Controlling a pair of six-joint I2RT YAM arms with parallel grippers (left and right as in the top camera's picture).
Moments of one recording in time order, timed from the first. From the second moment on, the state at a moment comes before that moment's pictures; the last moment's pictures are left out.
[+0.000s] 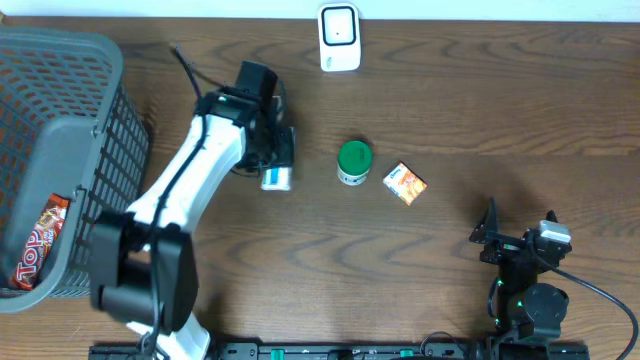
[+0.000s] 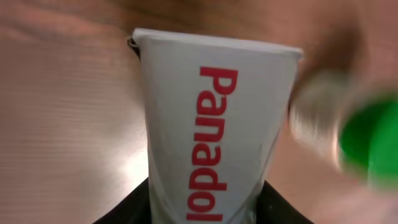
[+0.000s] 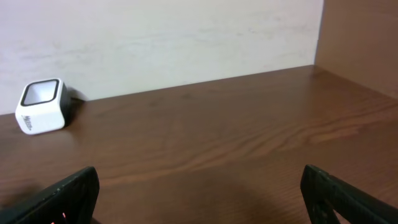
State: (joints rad) left arm -0.29 1.83 1.39 -0.90 0.20 -0.47; right arm -0.07 0.01 0.01 -0.06 0.13 0.12
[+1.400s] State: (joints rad) left arm -0.12 0.84 1.34 -0.66 -0.92 -0.50; right arm -0.07 0.01 0.01 -0.06 0.13 0.12
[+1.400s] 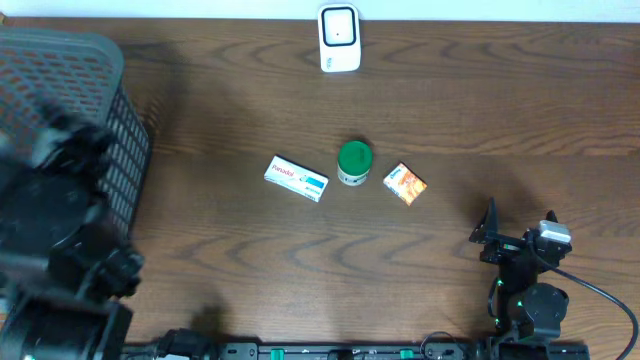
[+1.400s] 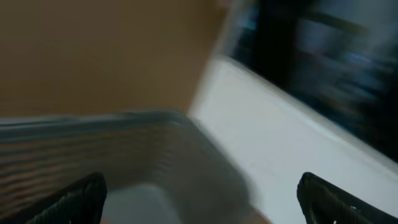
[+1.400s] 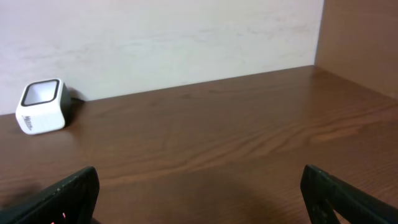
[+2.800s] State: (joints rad) left arm 0.72 1.90 1.34 -0.88 -0.27 -1.24; right arm -0.07 0.01 0.01 -0.06 0.13 0.12
